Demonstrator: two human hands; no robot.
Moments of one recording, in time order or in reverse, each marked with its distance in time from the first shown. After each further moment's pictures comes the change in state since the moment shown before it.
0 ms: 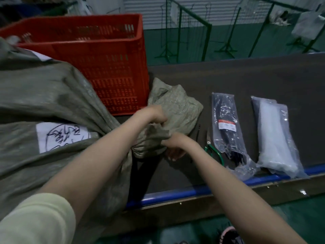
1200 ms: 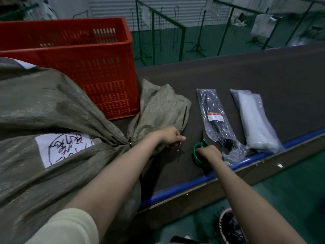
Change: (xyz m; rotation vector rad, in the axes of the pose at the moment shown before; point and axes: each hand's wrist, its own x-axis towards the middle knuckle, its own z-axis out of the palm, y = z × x) left_hand 0.011 0.000 0.077 -0.284 -0.230 0.388; right_hand -0.009 0.093 0.025 0.442 0.575 0.434
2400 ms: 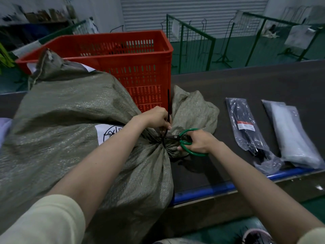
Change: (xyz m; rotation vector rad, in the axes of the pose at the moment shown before) left_hand -0.094 -0.070 -0.102 0.247 0.274 0.027; right_hand -0.053 -0.090 0.036 -0.611 -0.046 -1.073
